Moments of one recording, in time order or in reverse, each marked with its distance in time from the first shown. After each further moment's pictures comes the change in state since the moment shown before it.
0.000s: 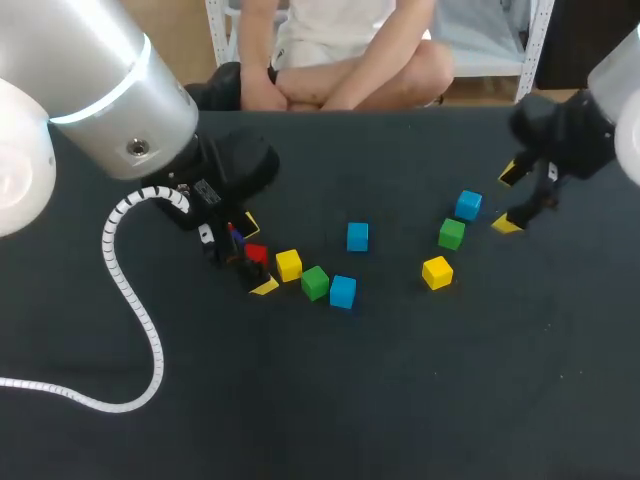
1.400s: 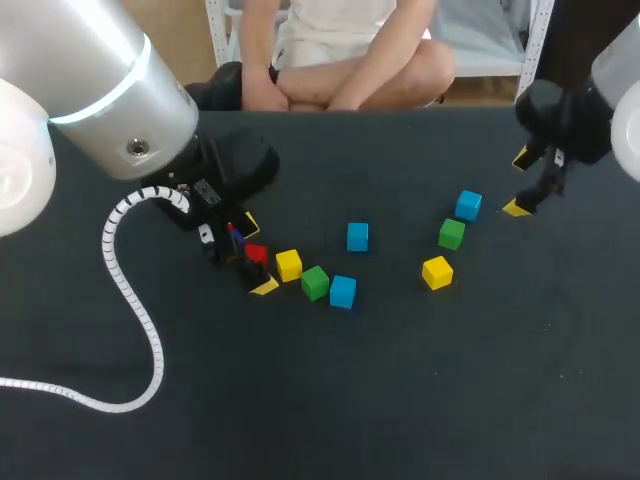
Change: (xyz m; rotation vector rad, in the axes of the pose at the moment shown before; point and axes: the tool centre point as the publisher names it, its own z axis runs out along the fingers) left arm 0.000 0.000 0.000 0.000 0.000 0.000; right arm 0.011 -0.035 -0.003 0.056 0.048 0.019
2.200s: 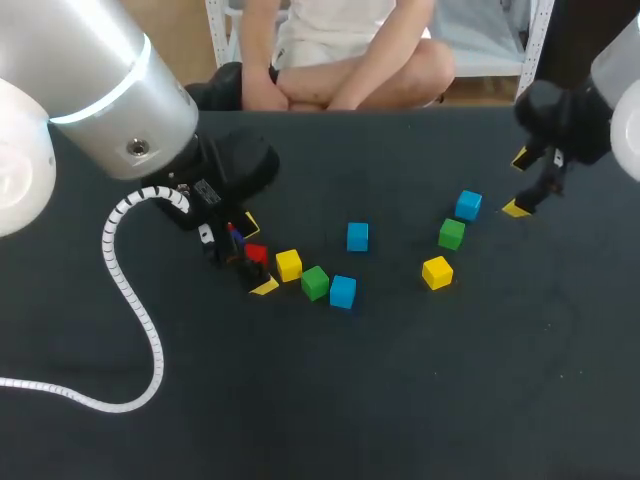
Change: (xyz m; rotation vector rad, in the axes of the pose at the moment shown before) left arm 0.000 0.000 0.000 0.000 0.000 0.000; right arm -0.003 0.003 0.003 -0.005 -0.003 -0.002
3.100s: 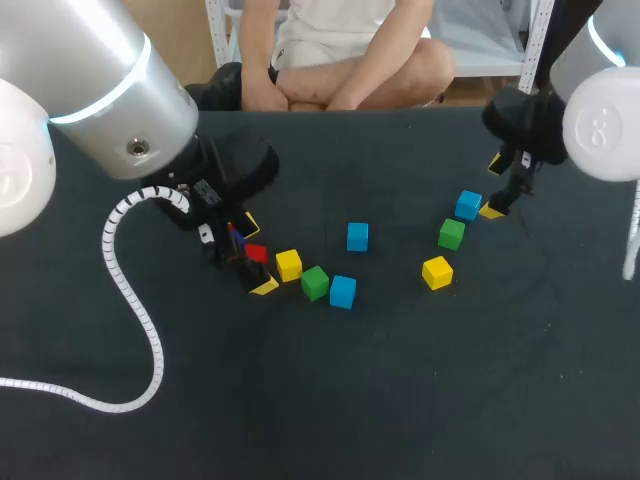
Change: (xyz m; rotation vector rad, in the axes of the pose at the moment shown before) left arm 0.000 0.000 0.000 0.000 0.000 0.000; right arm -0.015 -0.013 0.034 -0.024 0.050 -0.011
